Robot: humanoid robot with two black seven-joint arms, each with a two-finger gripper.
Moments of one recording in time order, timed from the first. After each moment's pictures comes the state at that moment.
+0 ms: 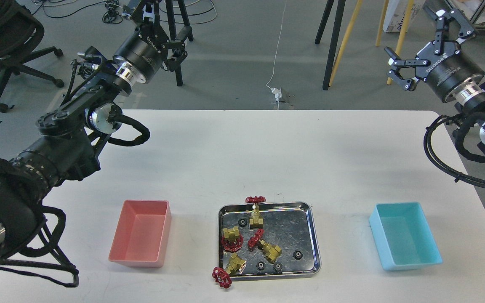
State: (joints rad) left arm -1.04 0.13 -0.54 -0.40 0.22 -0.49 -0.49; right arm 0.81 -0.56 0.71 0.79 0.12 0.49 0.16
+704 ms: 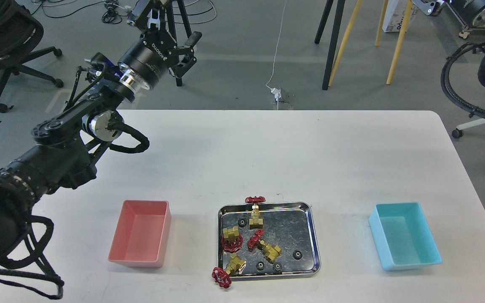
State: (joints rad) left arm -0.98 0.26 -0.55 -0.72 0.24 -0.49 -0.49; right arm 1.17 -0.55 0.58 0.62 0.13 0.49 0.15
